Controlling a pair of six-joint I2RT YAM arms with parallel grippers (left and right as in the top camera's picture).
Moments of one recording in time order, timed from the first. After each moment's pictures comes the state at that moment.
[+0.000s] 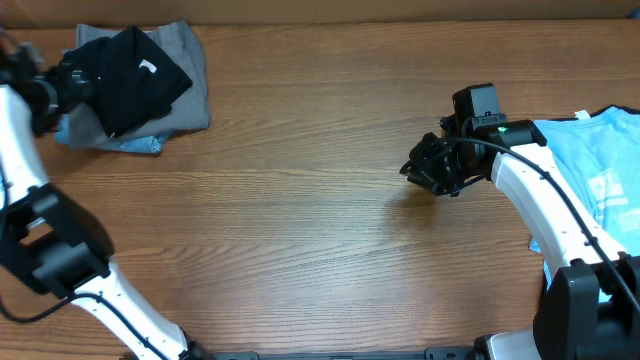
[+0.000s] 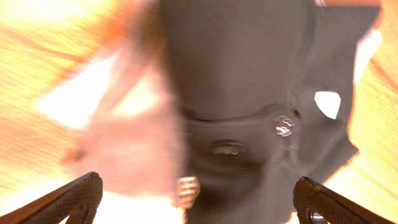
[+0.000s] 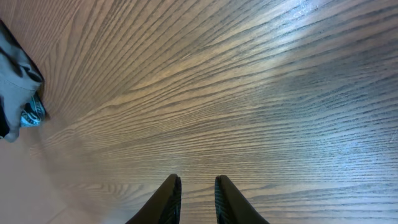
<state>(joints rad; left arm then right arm) 0.57 2.20 2.13 -1.02 0.28 -0.19 0.14 1.64 1.22 -0.88 -0.46 0.70</state>
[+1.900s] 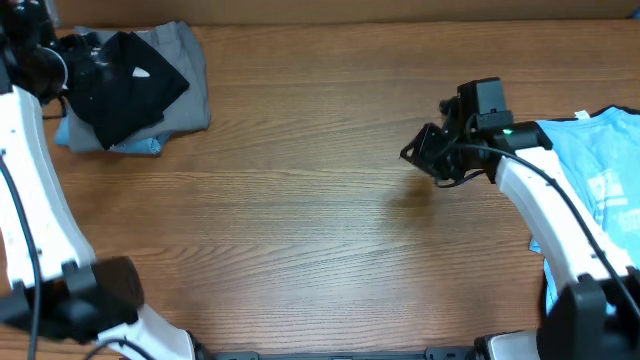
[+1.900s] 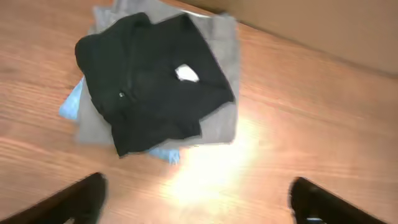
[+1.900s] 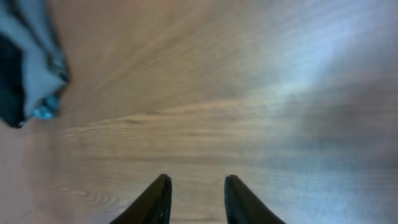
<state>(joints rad) 0.33 1.82 2.17 -1.28 0.18 -0.04 0.14 1.57 1.23 -0.76 -0.42 0.53</state>
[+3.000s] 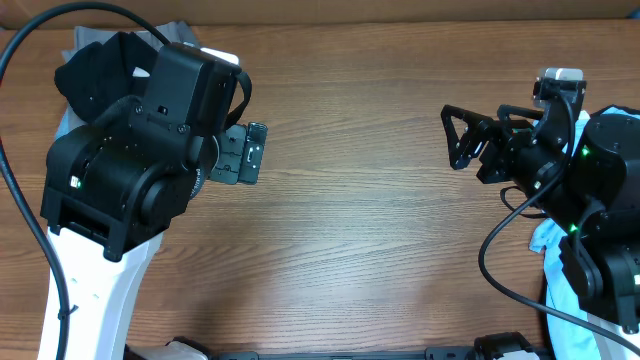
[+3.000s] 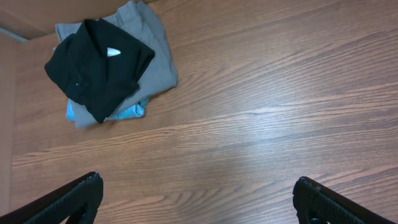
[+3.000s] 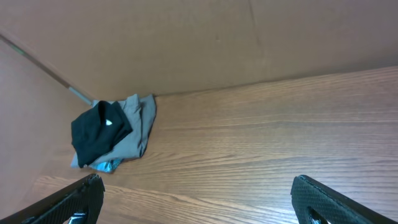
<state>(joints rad) -0.46 1.51 2.18 -1.64 -0.33 -0.17 0.14 1.00 1.35 -0.75 -0.27 0.33</state>
